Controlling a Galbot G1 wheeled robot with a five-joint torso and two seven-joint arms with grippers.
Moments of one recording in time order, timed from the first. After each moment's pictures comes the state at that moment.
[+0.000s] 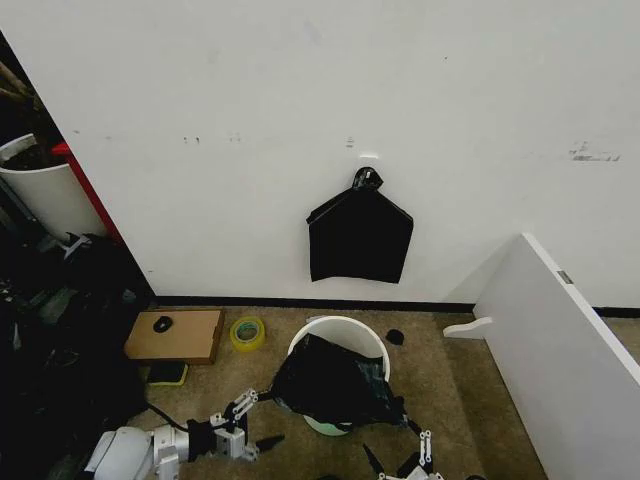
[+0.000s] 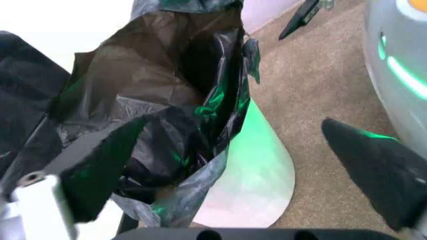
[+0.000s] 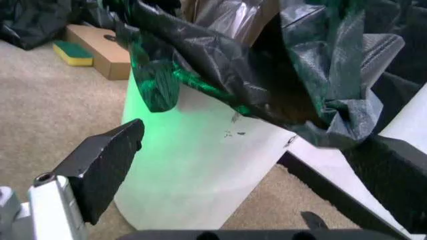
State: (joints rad) left arm 1.48 -1.16 -0.64 -1.72 0.13 -0.82 1.15; right arm -1.64 1.00 0.09 1.50 -0.30 0.76 0.26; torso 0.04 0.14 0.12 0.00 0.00
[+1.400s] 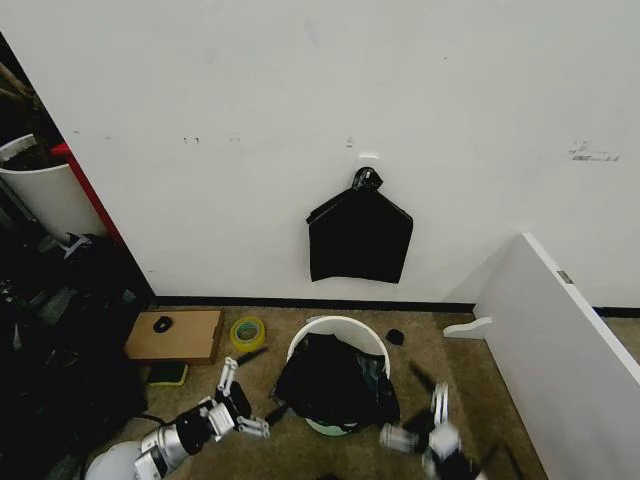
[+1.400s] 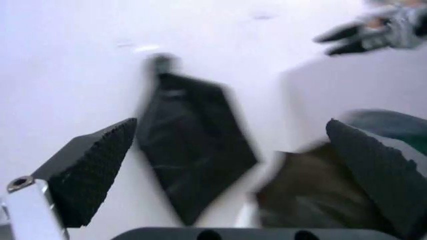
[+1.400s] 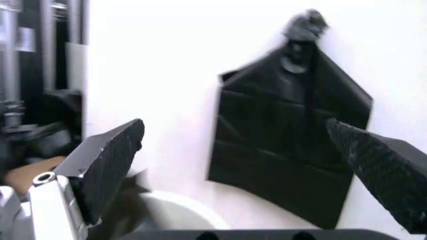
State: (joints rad) left arm 1.55 -1.29 -0.66 -1.78 -0.21 -0.82 0.76; right arm -1.54 0.87 0.20 1.95 0.25 0.50 0.09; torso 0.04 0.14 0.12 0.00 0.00
